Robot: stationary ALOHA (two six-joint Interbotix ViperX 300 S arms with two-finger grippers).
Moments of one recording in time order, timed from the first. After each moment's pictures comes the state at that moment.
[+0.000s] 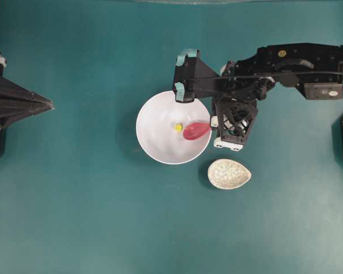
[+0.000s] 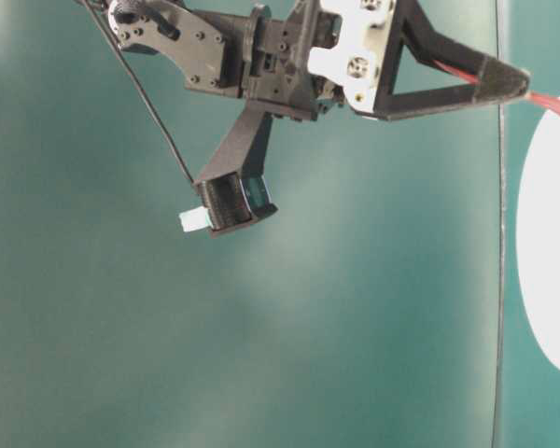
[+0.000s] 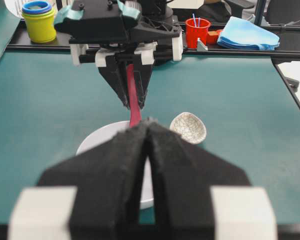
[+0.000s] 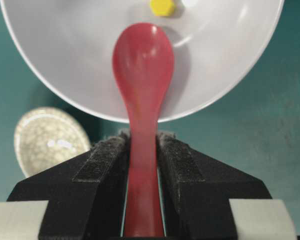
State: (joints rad) left arm 0.00 -1.03 1.17 0.01 -0.12 -0.02; right arm -0.15 0.02 0.38 0.22 0.93 -0.08
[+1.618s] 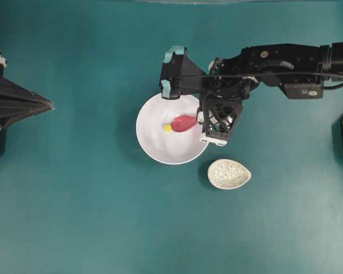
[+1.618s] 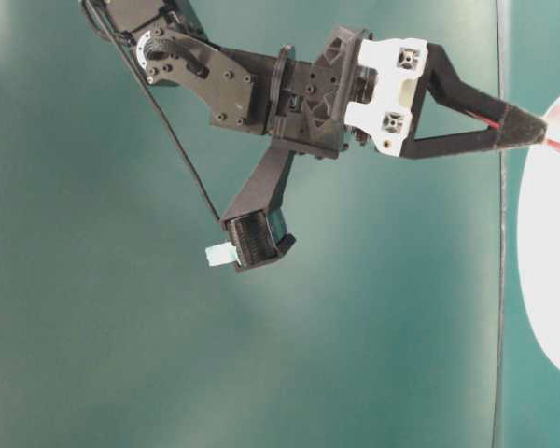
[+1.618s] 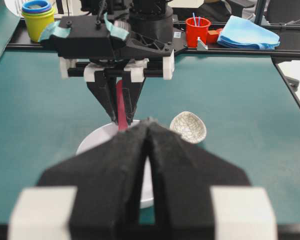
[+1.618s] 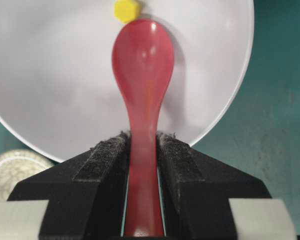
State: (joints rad) left arm 0.00 -1.03 1.17 0.01 -0.12 -0.02; right arm -0.15 0.10 0.33 0.18 0.87 -0.06
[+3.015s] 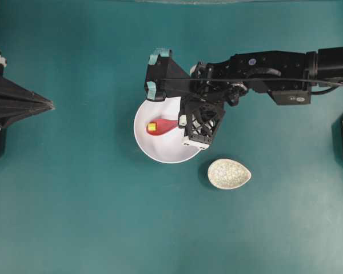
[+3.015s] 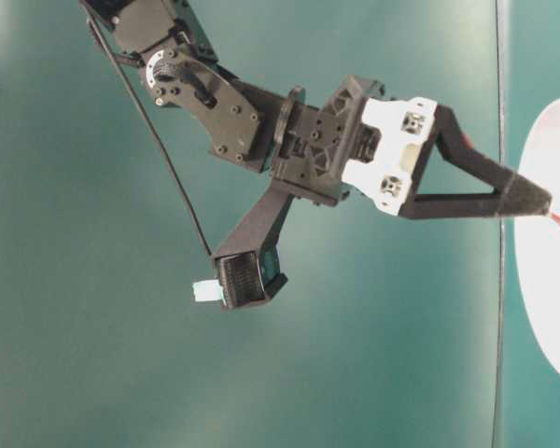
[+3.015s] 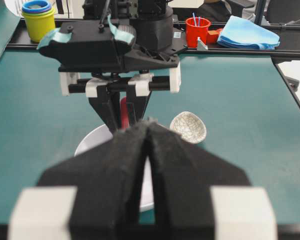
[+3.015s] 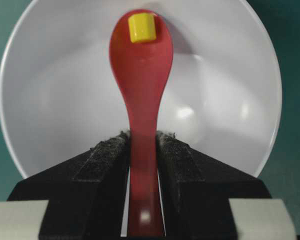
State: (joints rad) left arm 0.00 -1.03 1.17 0.01 -0.12 -0.02; right arm -0.13 0.15 0.29 0.18 0.67 -0.05
